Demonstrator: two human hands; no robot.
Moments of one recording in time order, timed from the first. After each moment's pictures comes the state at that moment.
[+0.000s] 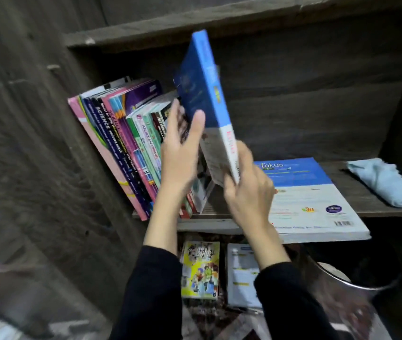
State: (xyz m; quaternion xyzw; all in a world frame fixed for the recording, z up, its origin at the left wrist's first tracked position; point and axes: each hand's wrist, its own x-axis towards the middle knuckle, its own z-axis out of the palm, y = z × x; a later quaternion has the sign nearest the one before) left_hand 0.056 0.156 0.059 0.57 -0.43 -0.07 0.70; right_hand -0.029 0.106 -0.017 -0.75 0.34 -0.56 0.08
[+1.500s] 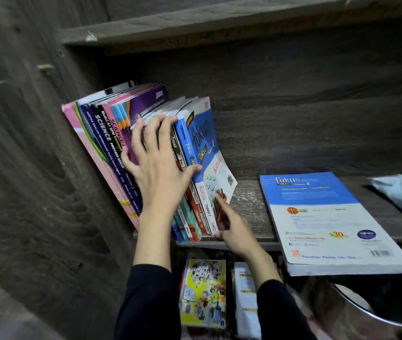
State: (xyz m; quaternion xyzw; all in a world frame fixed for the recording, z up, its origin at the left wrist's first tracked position) left_hand 0.141 0.147 0.029 0.78 -0.42 0.34 0.33; right_hand 0.035 0.057 -0.107 -0.79 0.31 -0.21 0.49
